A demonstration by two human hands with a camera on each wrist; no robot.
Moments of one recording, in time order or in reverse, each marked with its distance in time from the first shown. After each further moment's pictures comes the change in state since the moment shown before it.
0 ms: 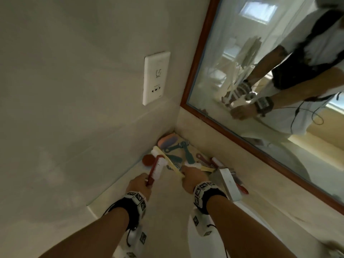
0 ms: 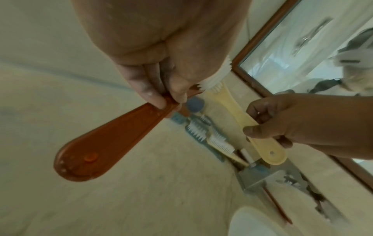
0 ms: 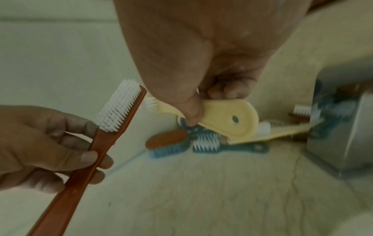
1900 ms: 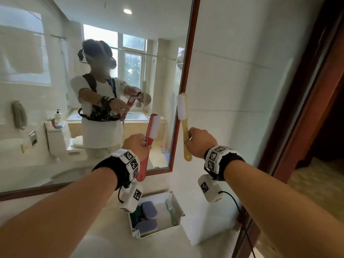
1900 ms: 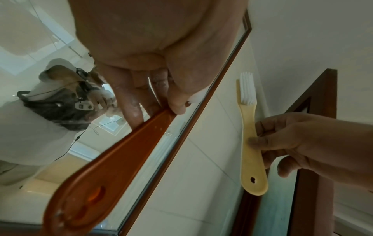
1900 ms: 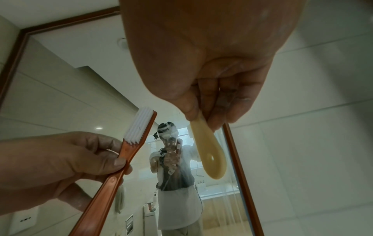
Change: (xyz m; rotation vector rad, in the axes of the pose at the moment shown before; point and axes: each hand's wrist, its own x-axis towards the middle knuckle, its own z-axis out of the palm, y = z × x) left_hand -0.490 0.500 0.168 -0.020 -0.271 1.247; right_hand -0.683 0.363 -0.129 0.193 0.913 0.945
